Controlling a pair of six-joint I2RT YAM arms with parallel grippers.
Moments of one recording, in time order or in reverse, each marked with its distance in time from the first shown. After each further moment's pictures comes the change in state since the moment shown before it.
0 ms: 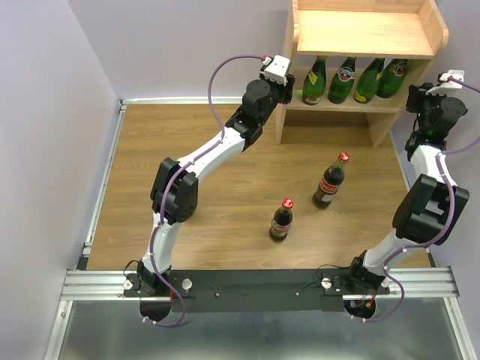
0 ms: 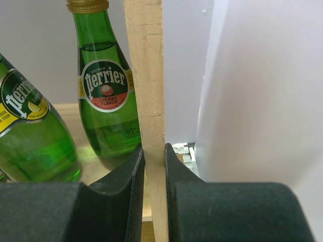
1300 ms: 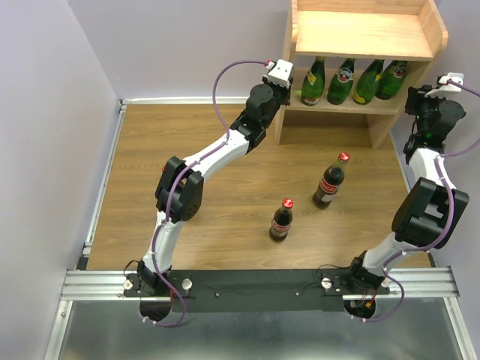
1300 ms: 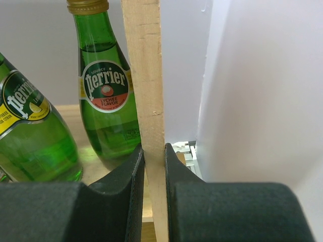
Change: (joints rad) left arm -0.013 0.050 0.005 0.077 -0.046 0.030; right arm 0.008 -0.035 -0.049 0.026 0.020 0.012
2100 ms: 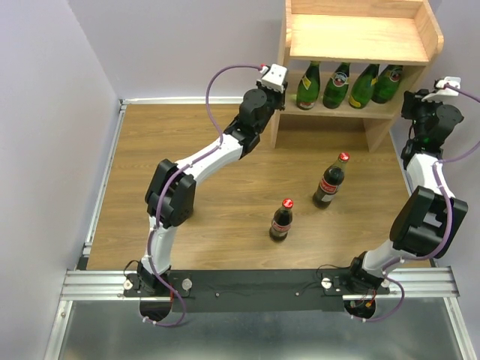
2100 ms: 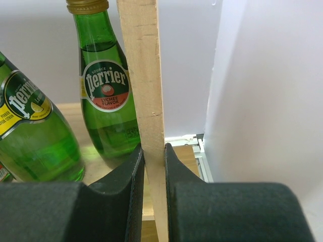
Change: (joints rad) left arm 0.000 -0.109 -0.164 0.047 0.002 0.002; right arm 0.013 -0.081 -0.073 -0.024 -0.001 0.009
